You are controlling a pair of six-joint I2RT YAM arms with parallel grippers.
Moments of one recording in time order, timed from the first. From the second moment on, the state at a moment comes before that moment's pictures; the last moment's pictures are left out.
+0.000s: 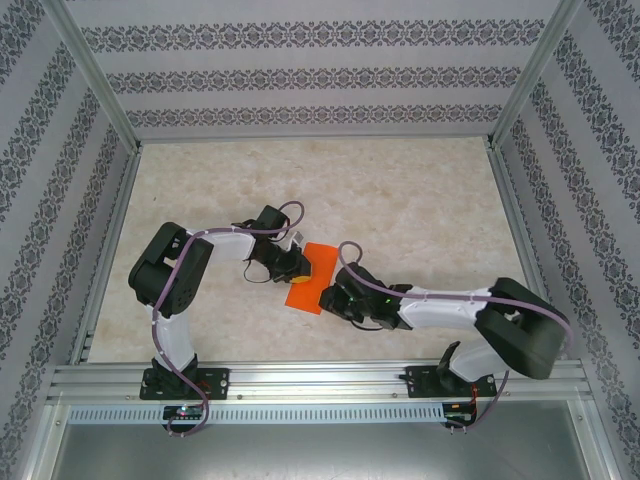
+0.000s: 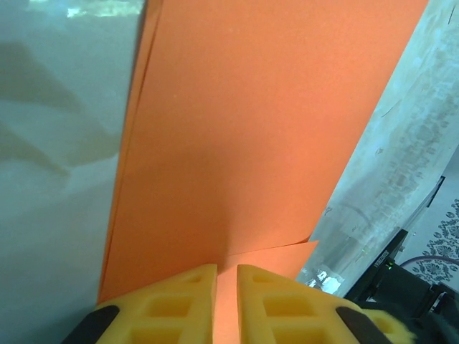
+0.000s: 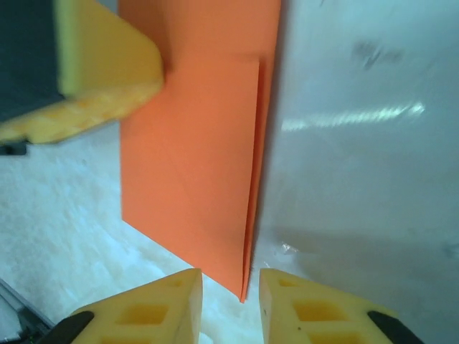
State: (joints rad) left arm -0.50 1.89 1.01 -0.33 0.72 -0.68; right arm 0.93 1.40 0.52 0.03 -0.07 1.19
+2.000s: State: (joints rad) left arm -0.50 1.89 1.06 -0.44 0.66 -0.64; right arm 0.84 1.60 0.61 0.22 -0.08 1.18
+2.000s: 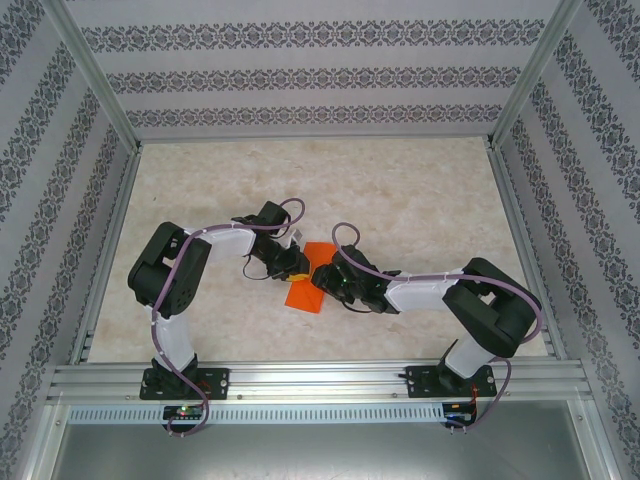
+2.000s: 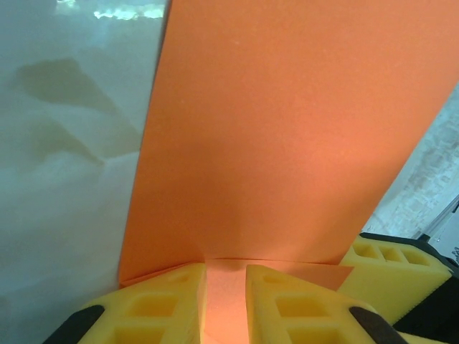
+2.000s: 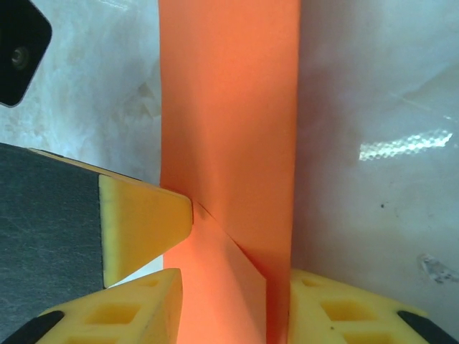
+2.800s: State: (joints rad) left arm -0.50 1.87 1.06 -0.44 0.64 -0.65; right arm 0.84 1.63 0.58 0.33 -0.11 1.13
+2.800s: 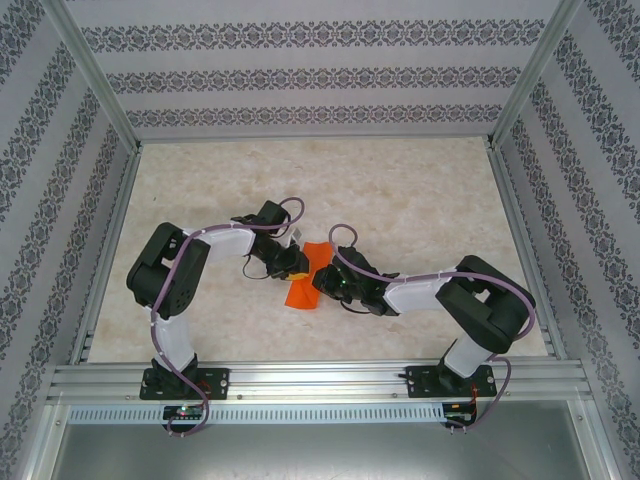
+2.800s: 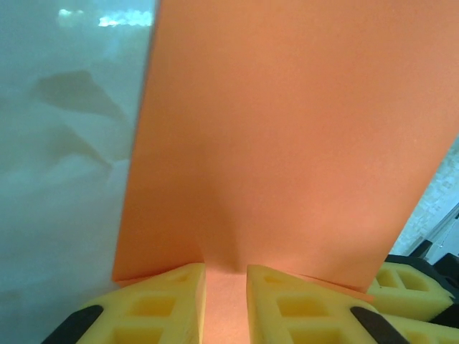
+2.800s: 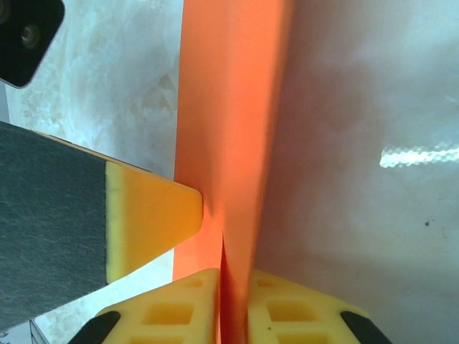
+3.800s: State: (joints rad) left arm -0.46 1.32 1.00 -0.50 0.20 -0.66; right arm 0.84 1.36 1.26 -1.19 0.43 0.86
